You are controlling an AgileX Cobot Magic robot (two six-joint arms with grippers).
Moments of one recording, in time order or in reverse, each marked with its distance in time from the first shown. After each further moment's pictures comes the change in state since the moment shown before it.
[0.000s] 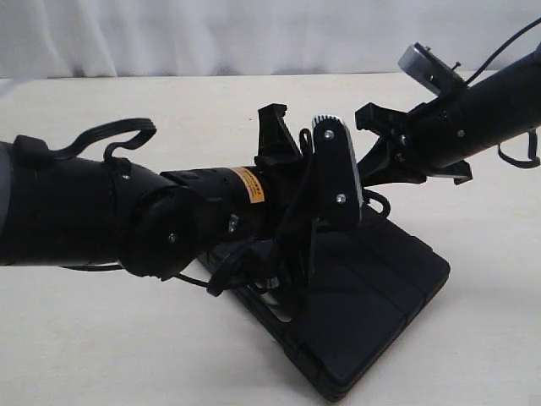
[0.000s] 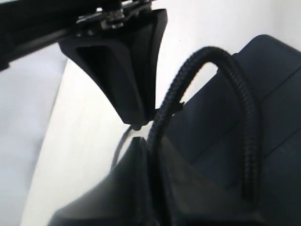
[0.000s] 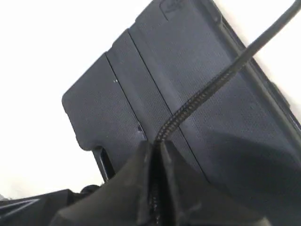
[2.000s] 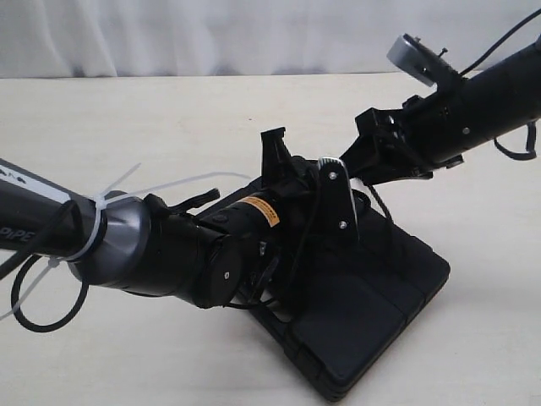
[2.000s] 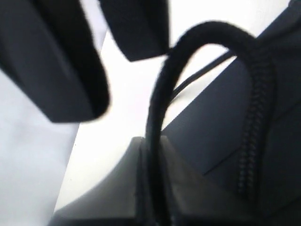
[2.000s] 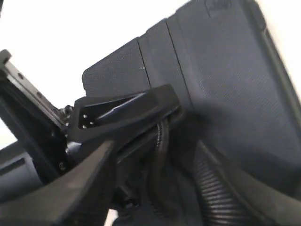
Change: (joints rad) left arm 0.000 0.275 -0.021 -0.149 -0.388 0.183; right arm 0.000 0.000 -0.034 0.018 0.083 -0.216
